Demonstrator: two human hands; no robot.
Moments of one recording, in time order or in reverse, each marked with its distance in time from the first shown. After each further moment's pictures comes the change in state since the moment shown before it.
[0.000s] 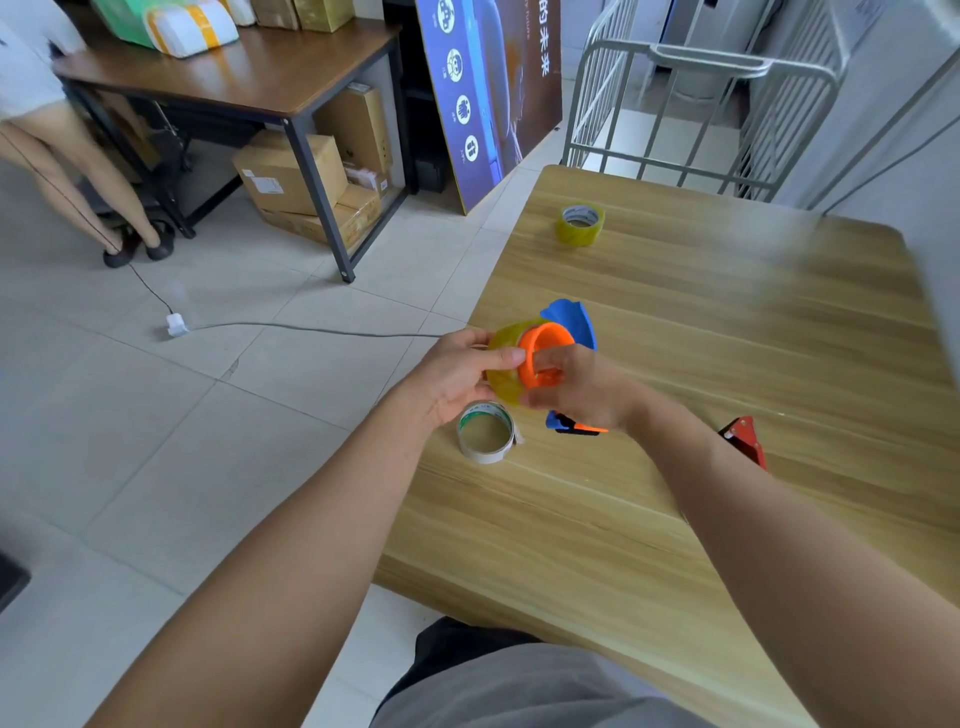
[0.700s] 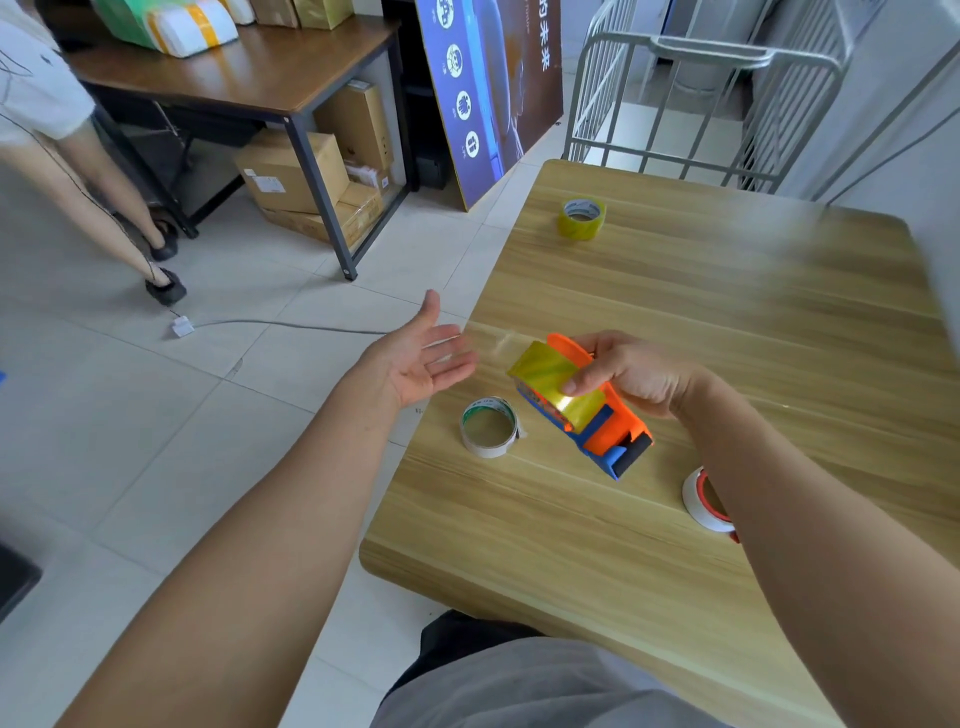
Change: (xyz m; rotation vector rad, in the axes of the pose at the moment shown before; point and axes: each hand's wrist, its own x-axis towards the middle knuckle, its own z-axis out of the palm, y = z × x) left_hand -0.002 0.013 -0.043 -0.310 0.173 -0.198; right_hand -0.001 0.032 -0.027 0.684 -0.335 0.100
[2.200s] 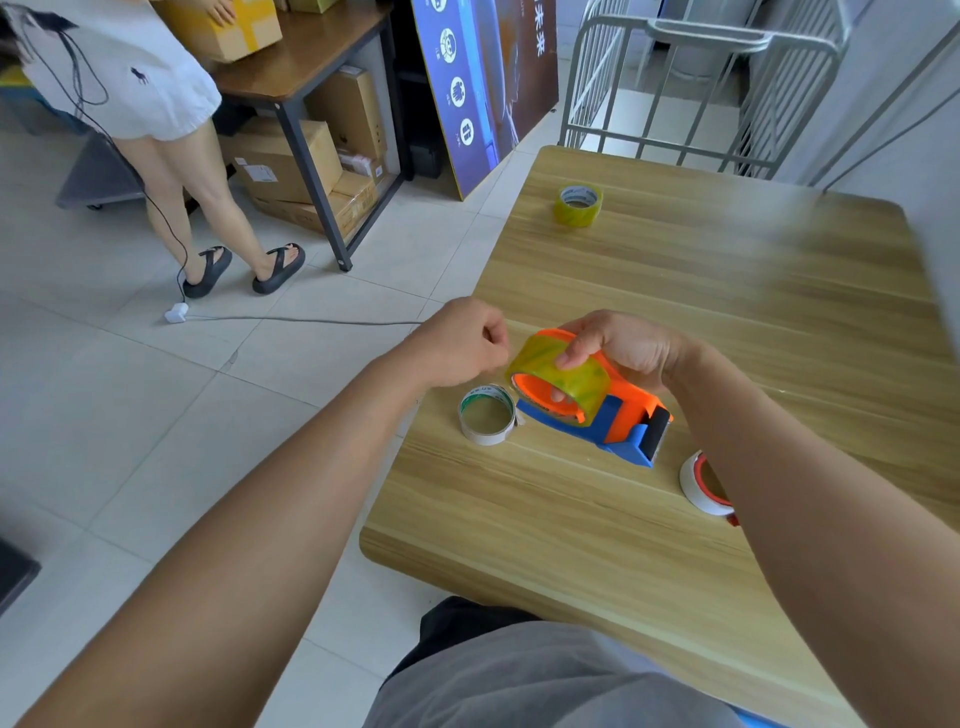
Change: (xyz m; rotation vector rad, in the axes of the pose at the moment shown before) left_hand -0.028 -0.004 0.039 1.371 -0.108 0.592; right_hand 0.010 -0.006 0.000 0.016 -0.096 0.139
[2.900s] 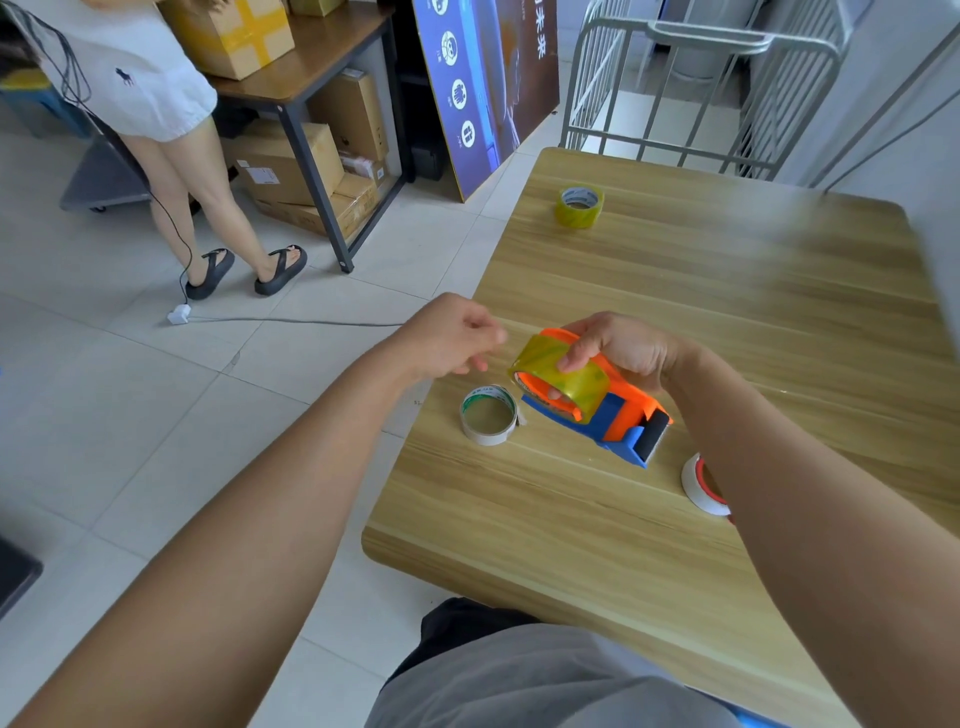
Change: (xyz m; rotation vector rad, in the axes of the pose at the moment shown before) left_hand -0.007 -0.004 -0.009 -0.274 -0.042 -0.162; right_hand 0.000 -0.001 0.004 -0.030 0.136 0.050
